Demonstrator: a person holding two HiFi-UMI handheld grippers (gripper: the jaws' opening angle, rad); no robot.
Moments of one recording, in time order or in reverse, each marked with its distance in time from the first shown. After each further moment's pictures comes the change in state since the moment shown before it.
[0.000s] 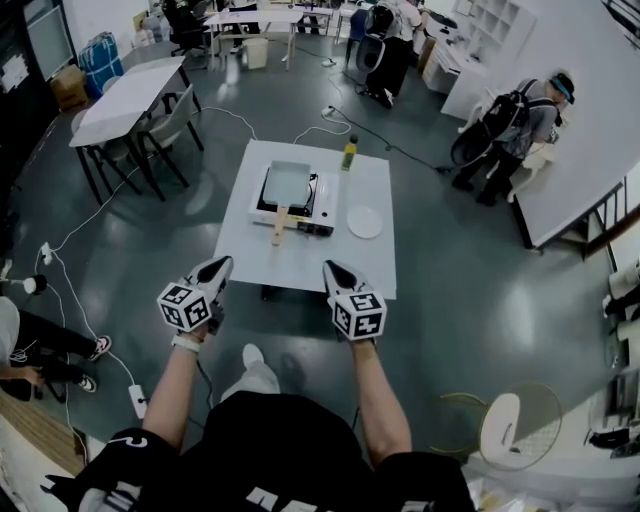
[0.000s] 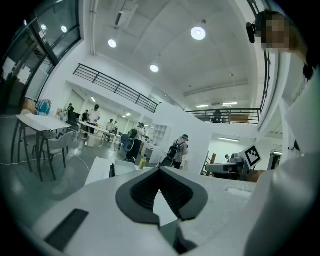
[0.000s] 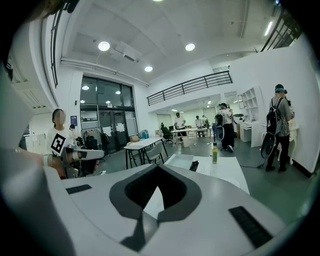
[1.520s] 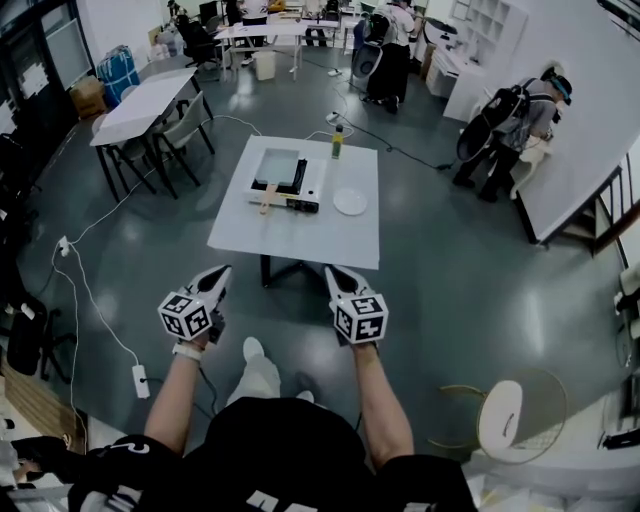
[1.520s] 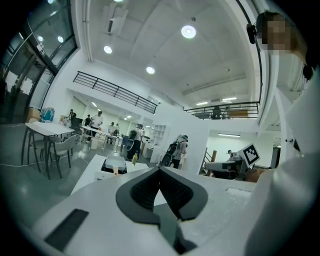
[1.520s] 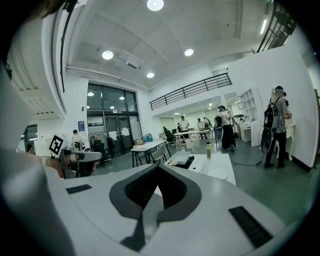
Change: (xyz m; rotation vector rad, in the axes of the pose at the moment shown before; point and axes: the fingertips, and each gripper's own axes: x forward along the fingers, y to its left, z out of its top) left arm -0.091 -0.192 -0.054 0.045 -0.007 0.054; right arm -0.200 0.005 -0.045 0.016 -0.049 0.050
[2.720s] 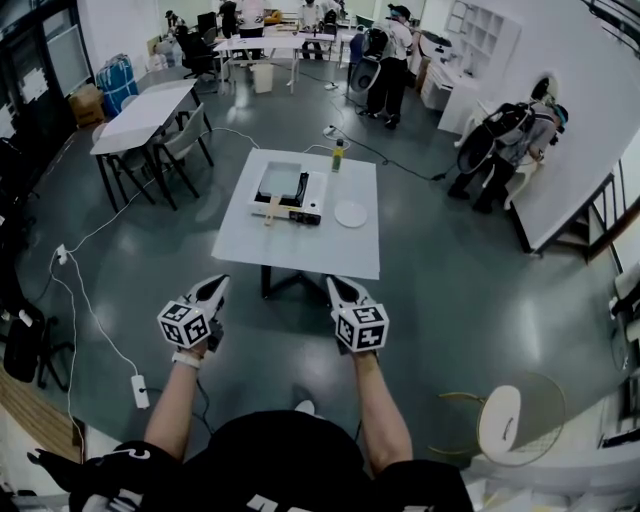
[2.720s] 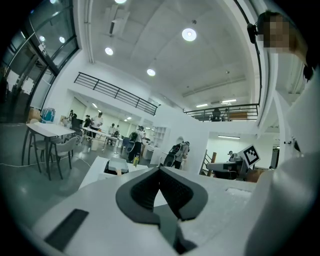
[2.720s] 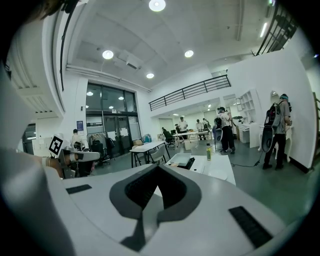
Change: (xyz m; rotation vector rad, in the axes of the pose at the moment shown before) left arm -0.027 0.018 0.010 -0.006 -0.017 -0.001; right arm -0.001 0.022 0.007 -0.005 -0.004 -0.021
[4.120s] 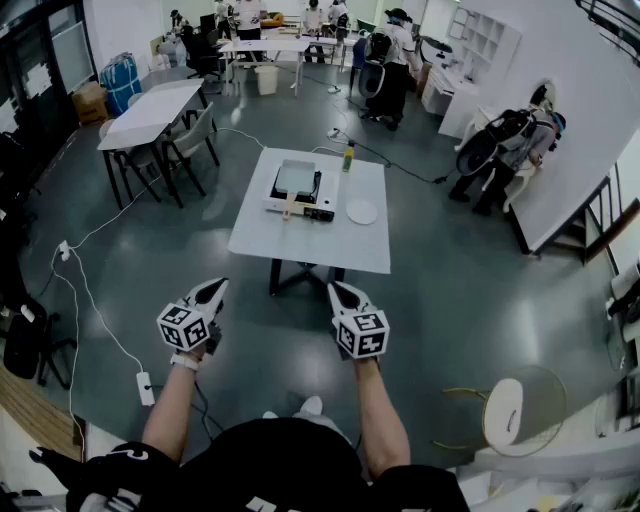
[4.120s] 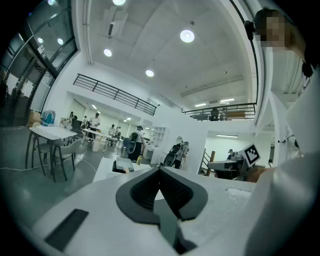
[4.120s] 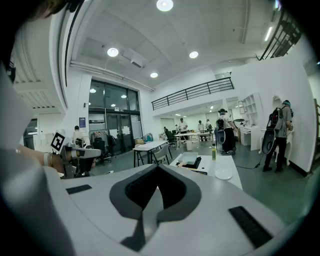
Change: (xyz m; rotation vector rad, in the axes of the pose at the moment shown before) left arm -0.094 0.028 0.003 0.021 0.004 -0.007; right arm -0.012 0.096 -0.015 -0.038 0.006 -0.002
